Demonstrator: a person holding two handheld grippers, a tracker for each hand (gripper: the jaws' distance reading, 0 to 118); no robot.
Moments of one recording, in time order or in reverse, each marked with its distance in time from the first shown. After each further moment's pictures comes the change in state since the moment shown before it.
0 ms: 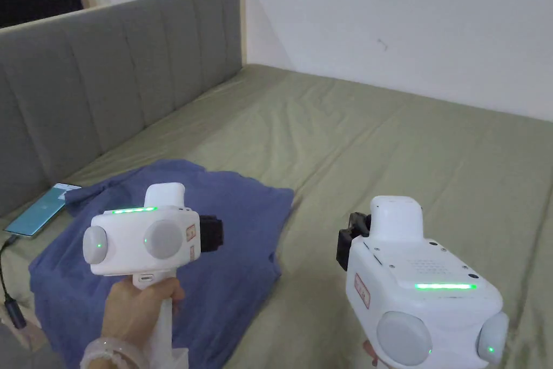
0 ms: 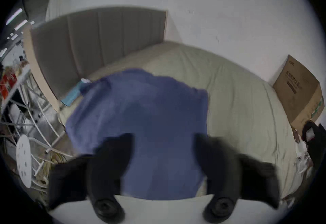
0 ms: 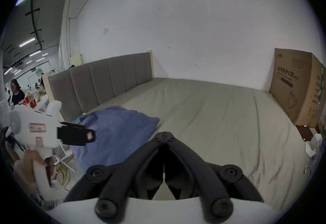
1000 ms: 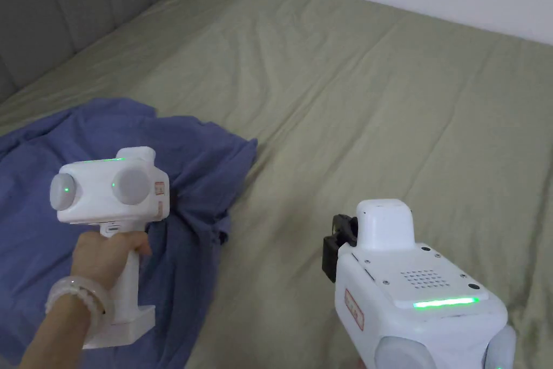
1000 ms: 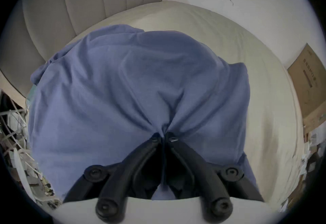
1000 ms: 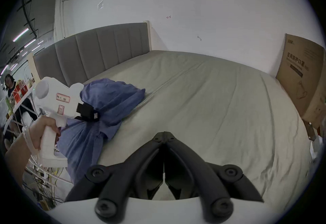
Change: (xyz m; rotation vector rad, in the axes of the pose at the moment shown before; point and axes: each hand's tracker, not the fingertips) left arm -0.003 0.027 -0.135 -0.220 -0.005 -0.005; right arm 0.021 -0.036 -0.082 -0.203 -0.011 0.021
